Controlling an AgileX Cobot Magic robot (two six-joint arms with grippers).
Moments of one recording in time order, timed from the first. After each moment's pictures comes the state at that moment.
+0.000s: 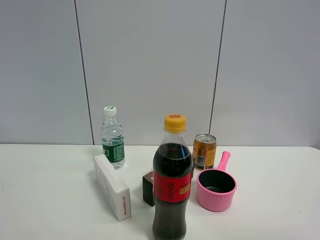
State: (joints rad) left arm 0.00 0.00 -0.49 0.06 1.07 -0.07; right arm -0.05 0.19 -0.67 -0.04 1.09 -0.05
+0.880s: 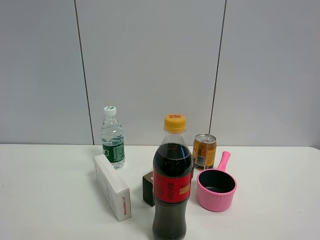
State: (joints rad) left arm 0.00 0.00 -0.49 0.06 1.07 -0.07; right arm -0.05 0.00 -0.52 0.05 1.11 -0.01
